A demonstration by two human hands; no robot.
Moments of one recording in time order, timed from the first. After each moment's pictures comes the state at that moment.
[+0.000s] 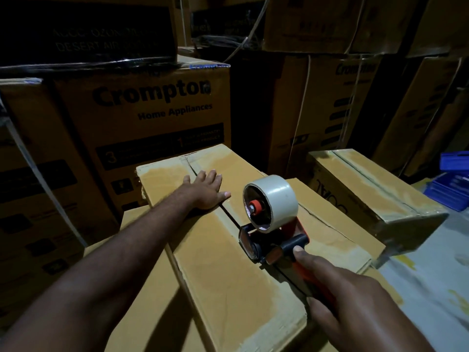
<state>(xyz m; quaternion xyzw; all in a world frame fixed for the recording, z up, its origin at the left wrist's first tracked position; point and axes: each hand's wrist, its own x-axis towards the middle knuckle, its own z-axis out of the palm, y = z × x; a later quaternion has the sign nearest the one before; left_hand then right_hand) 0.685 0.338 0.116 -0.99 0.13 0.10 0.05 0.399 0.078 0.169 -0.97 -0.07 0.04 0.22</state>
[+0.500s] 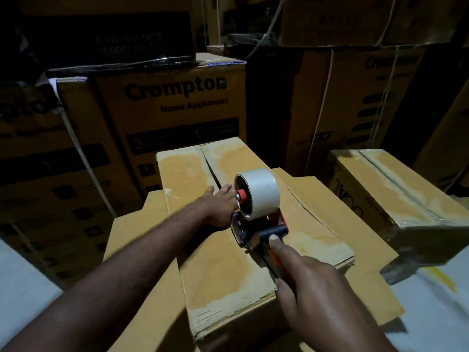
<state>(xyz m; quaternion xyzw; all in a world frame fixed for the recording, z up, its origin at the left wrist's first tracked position) 0.587 0.271 0.109 -0.97 0.17 0.12 0.09 0.388 0.044 0.165 -0.95 -0.16 0.02 0.25</state>
